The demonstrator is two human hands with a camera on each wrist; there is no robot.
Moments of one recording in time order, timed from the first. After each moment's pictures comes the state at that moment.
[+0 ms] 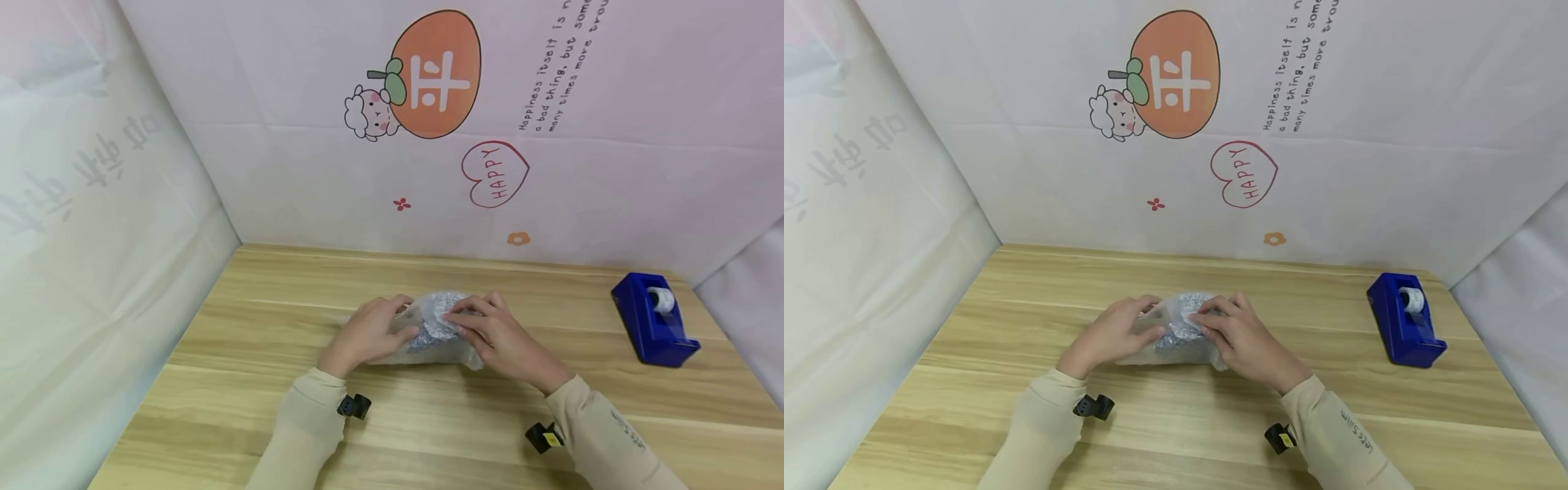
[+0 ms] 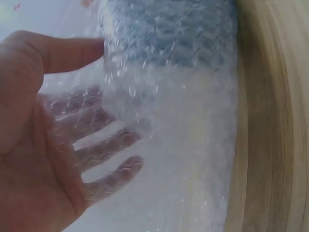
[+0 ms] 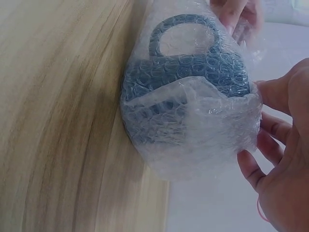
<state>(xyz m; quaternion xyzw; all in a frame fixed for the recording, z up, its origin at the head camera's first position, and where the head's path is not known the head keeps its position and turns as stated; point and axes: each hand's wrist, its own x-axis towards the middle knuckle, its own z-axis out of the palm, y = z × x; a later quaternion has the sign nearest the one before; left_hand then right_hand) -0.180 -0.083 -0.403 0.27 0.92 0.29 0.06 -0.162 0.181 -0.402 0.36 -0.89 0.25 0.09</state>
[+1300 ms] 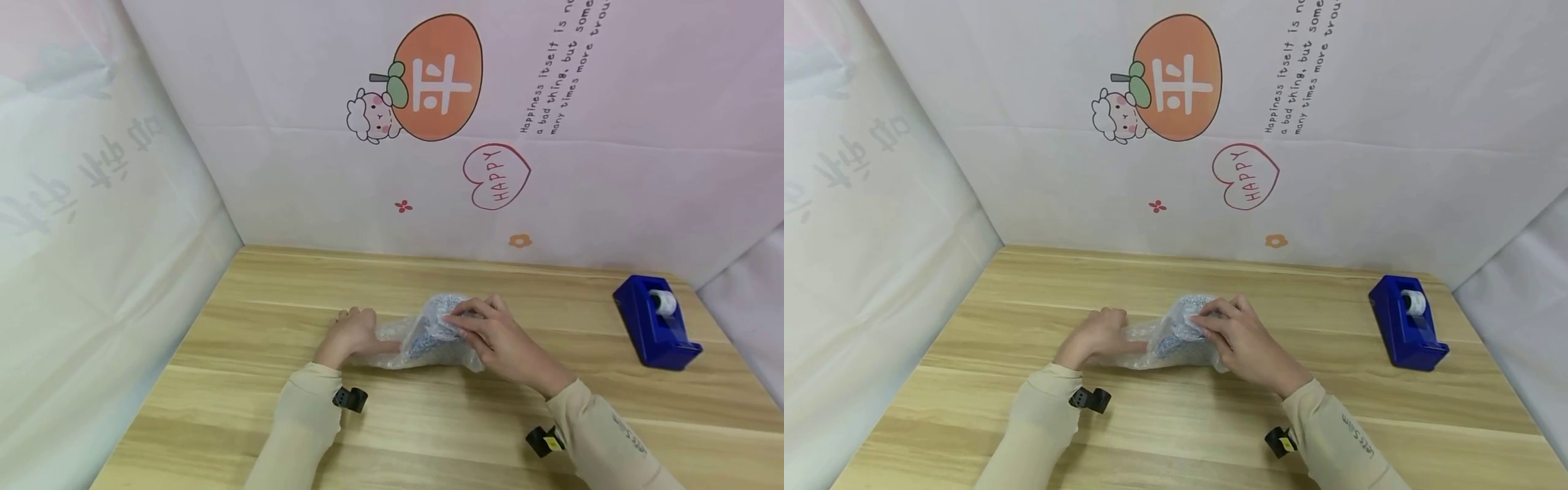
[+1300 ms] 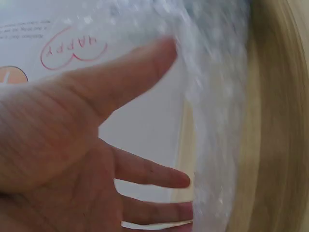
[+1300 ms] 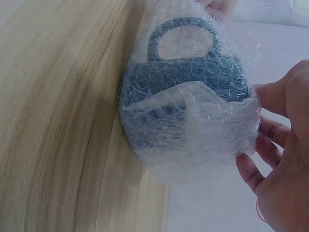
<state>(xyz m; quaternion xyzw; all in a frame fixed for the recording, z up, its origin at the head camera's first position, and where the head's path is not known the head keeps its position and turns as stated) -0.184 -0.097 -0.401 0.09 0.96 0.20 0.18 -0.160 0.179 -0.402 0.35 -0.90 0.24 0.09</state>
